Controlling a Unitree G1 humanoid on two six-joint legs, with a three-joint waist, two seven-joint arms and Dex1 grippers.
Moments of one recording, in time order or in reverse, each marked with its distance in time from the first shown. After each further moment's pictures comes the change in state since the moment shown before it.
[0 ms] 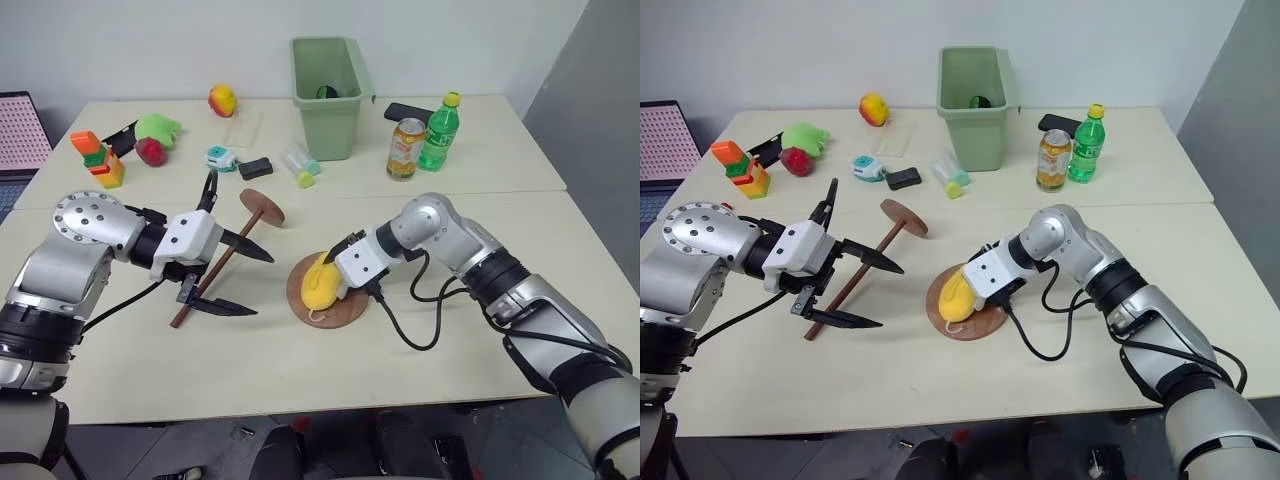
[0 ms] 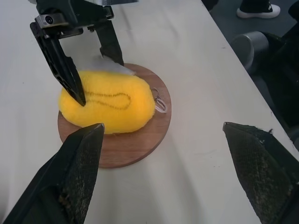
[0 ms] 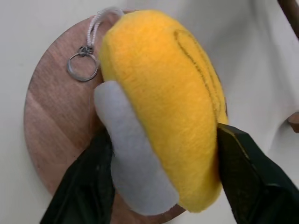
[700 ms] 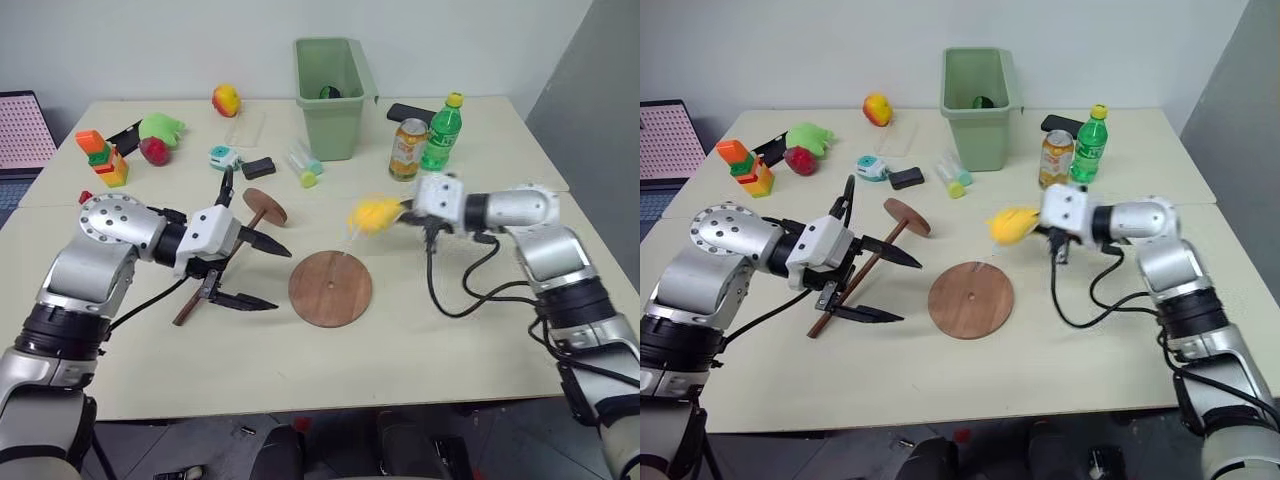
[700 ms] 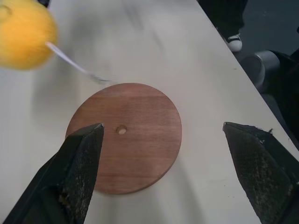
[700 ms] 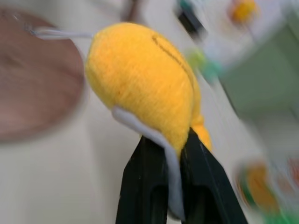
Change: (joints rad) left arm -0.015 -0.122 0.024 -0.029 0.026 0.067 0.045; right arm 0.270 -0.265 -0.437 -0.217 0.052 0.447 -0.417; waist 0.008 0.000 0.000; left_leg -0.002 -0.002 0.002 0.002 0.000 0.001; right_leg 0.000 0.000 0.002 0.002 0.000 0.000
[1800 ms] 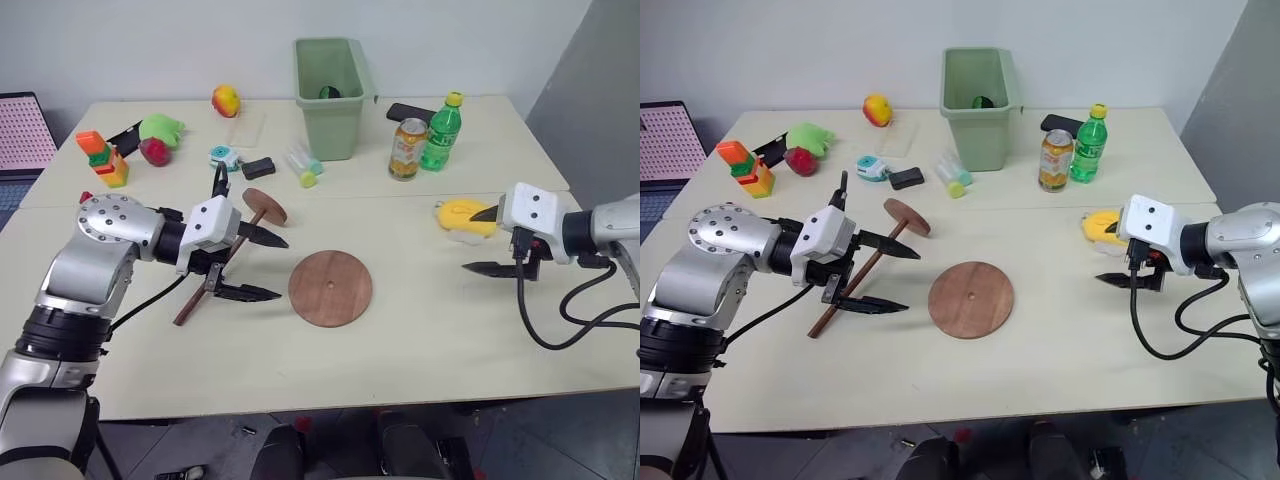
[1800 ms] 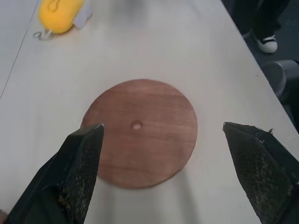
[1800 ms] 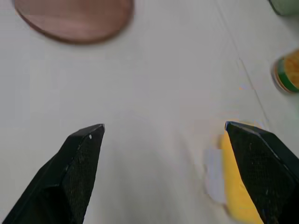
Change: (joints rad) left arm 0.029 0.032 0.040 -0.015 0.057 0.135 0.072; right arm 0.237 -0.329 -0.181 -0.623 0.420 0.586 0.419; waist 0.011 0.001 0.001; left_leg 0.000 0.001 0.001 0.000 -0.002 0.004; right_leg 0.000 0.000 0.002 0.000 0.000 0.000
